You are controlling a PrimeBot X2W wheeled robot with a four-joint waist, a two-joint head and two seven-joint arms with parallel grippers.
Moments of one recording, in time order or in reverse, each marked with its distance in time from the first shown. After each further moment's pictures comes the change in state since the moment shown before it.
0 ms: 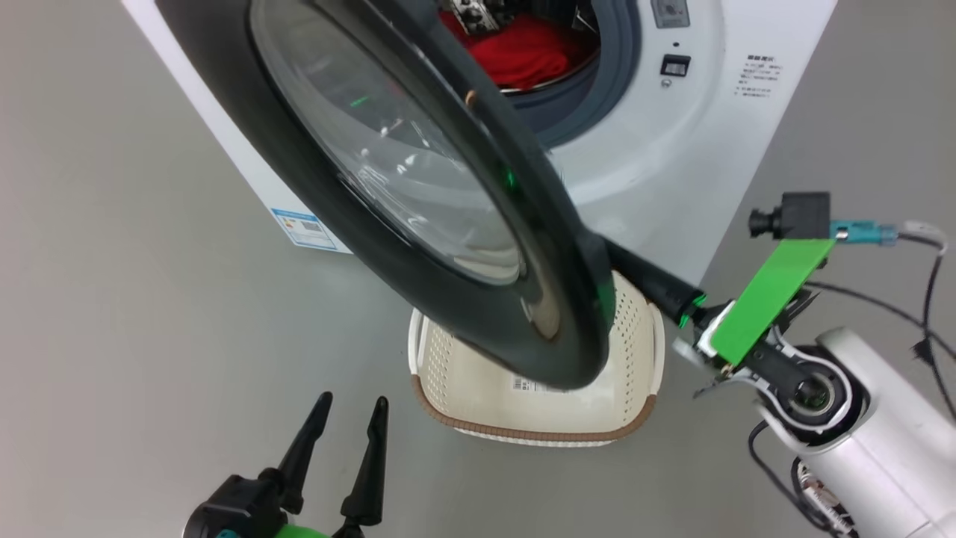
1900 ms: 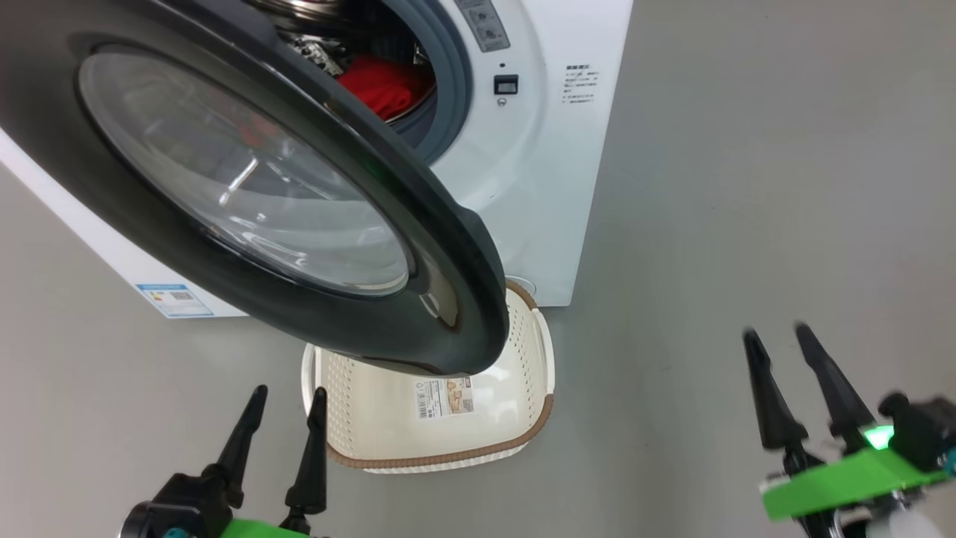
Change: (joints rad) left arm 0.005 -0.001 0.153 0.010 0.095 -0.034 0.000; right arm 0.546 0.184 -0.492 -0.074 -1.191 0.001 -0.503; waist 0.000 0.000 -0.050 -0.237
